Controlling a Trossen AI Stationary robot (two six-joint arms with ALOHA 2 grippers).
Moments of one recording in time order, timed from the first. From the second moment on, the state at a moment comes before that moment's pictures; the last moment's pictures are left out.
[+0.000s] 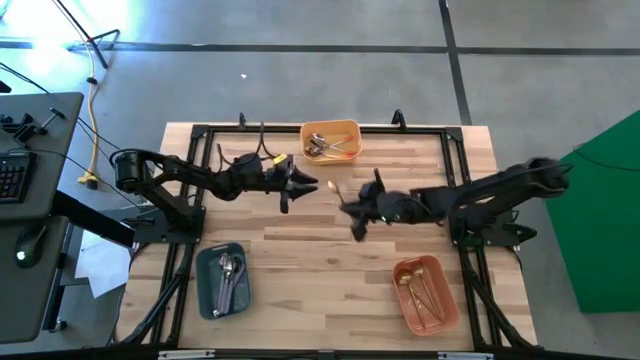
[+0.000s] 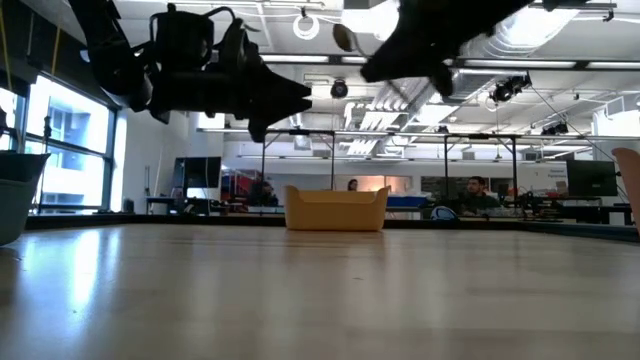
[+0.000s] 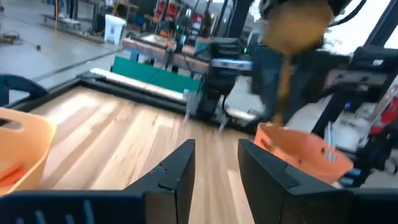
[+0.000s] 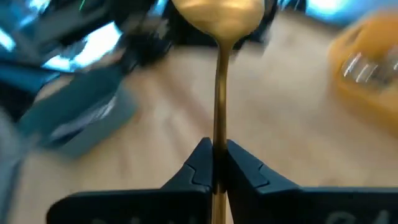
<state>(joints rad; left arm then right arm) 0.30 1.56 0.50 1.06 0.32 -0.30 0.14 1.38 0.86 0.06 0.40 0.49</state>
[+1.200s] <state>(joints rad) 0.30 1.56 0.50 1.03 0.24 -0.16 1.05 1.36 0.84 -0.57 0.35 2.22</state>
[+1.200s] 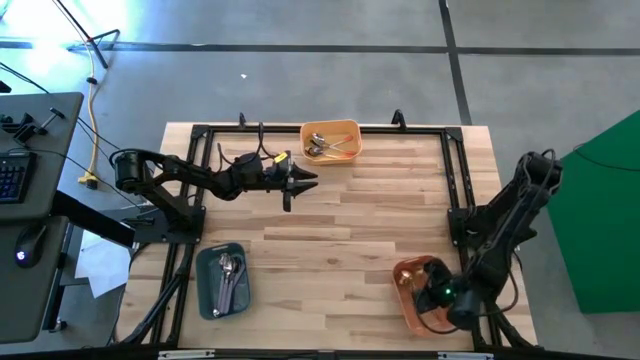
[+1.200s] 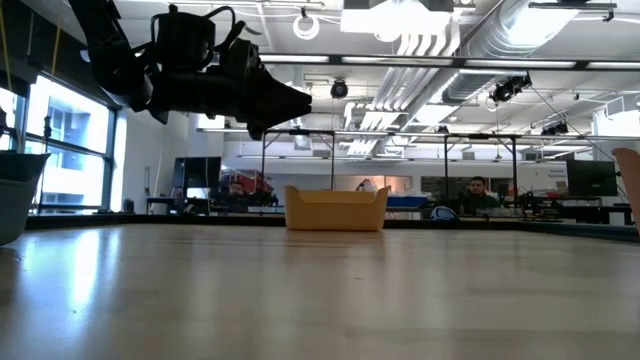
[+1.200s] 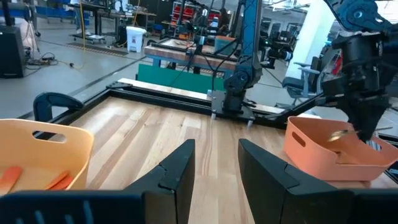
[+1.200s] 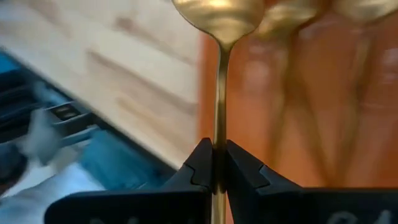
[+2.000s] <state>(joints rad) 0.30 1.56 0.50 1.02 0.24 -0.16 0.97 1.37 0.84 -0.88 0.11 2.19</state>
